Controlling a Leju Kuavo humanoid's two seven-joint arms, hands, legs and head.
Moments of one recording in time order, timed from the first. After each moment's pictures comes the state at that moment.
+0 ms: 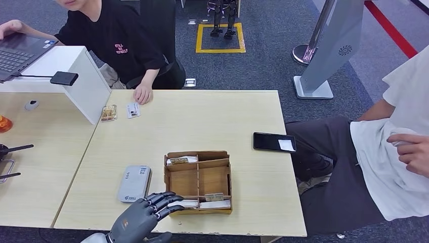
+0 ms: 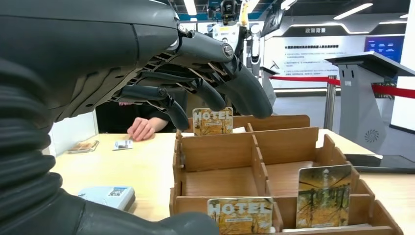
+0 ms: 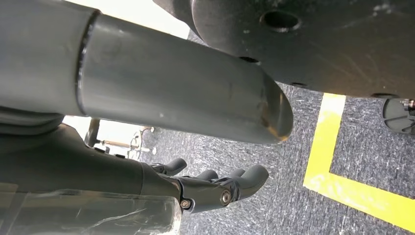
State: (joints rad) left arm 0.03 0.55 -0.81 -1.84 -0.95 0.10 -0.09; right arm 0.00 0.28 -1.32 -0.33 1.57 0.13 0.09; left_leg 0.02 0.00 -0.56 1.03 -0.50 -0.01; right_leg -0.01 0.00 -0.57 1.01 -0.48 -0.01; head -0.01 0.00
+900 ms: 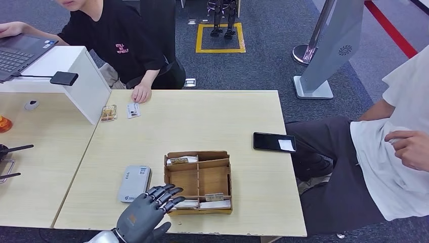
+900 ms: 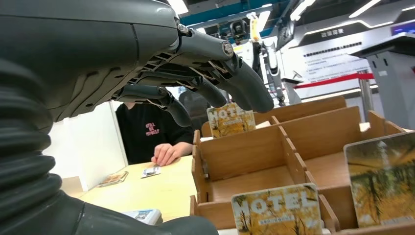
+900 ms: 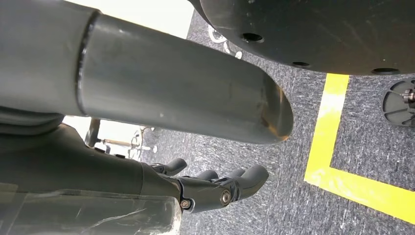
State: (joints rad) left arm -0.01 0.51 -0.83 -1.78 -1.18 0.05 0.04; right arm 0.00 0.29 -1.32 -0.38 1.57 0.16 0.09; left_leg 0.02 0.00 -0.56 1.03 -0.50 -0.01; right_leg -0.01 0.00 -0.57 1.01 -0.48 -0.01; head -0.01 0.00
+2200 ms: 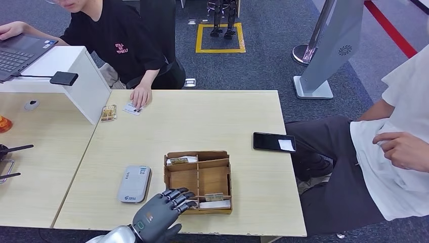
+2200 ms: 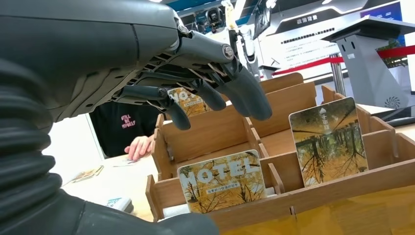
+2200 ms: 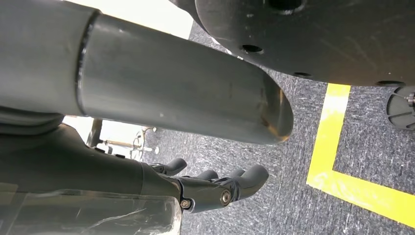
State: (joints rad) left arm -0.12 0.45 -0.95 -1.69 -1.15 0.00 0.05; right arm 0.00 0.29 -1.32 -0.35 1.57 0.14 0.10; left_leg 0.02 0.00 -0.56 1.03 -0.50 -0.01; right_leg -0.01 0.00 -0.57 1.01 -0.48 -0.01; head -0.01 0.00
